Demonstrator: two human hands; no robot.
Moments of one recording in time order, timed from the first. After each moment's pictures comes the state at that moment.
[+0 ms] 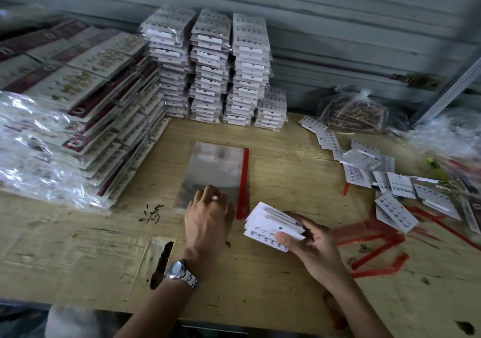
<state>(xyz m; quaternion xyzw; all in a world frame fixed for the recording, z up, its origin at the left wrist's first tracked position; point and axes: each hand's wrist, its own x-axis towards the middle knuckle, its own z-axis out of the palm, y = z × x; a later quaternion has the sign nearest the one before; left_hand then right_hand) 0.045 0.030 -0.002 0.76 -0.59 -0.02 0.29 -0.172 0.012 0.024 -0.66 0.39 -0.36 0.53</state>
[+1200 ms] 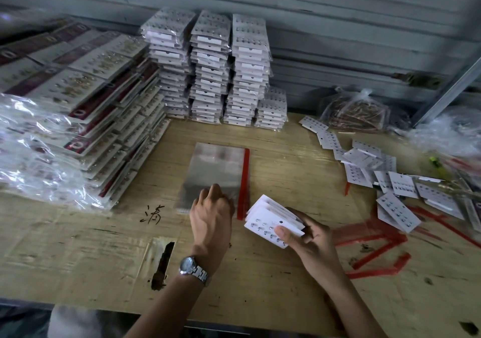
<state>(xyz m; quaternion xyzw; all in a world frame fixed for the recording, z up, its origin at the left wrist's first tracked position) 0.032 0.024 0.010 0.79 -0.56 -0.04 0.24 -0.165 0.008 0.013 -0.61 0.40 -0.40 0.55</state>
